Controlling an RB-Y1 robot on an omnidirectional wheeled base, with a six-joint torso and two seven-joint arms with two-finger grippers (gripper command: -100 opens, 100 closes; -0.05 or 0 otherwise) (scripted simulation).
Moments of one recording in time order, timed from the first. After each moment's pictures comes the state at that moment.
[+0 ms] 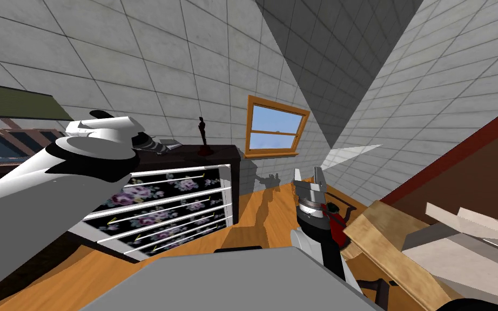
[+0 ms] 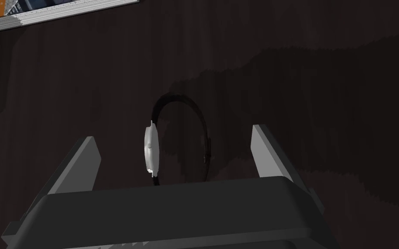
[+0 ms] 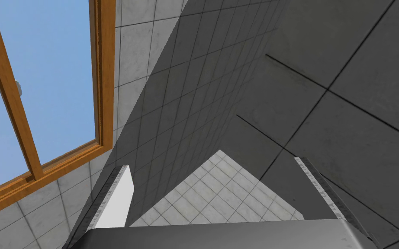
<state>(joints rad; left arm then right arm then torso) -1.40 0.83 1.14 -0.52 -0.50 1.18 0.85 0.55 0.00 -0.03 -2.35 -0.04 -0.64 -0.06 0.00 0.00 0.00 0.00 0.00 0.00</state>
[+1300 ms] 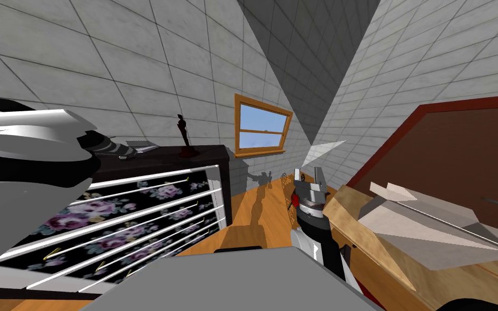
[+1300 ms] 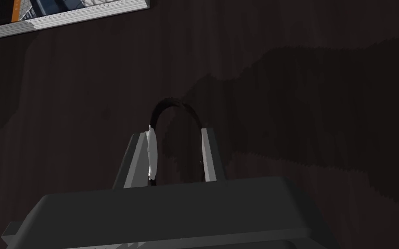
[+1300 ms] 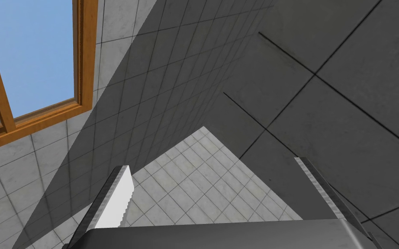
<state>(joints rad) -1.32 1.02 1.21 -0.50 -0.49 1.16 0.80 0.55 0.00 -0.03 -2.35 -0.04 -0.64 -0.06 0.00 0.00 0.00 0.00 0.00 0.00</state>
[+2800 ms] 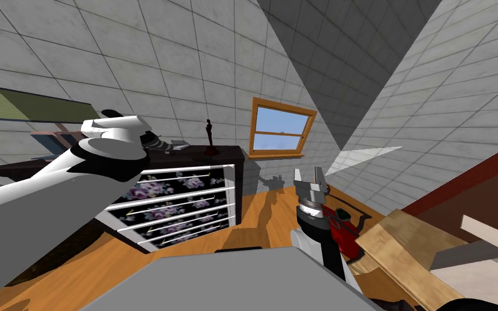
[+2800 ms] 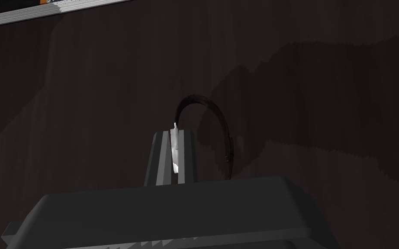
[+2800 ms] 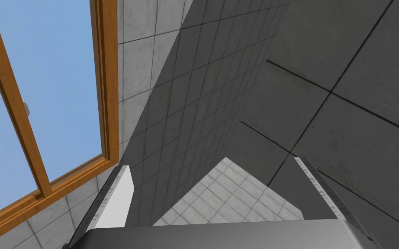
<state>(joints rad) -1.42 0.76 1.12 -0.59 -0.50 1.21 0.86 0.55 0.00 -0.03 -2.35 -0.04 -0.64 -0.06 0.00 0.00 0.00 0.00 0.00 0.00</state>
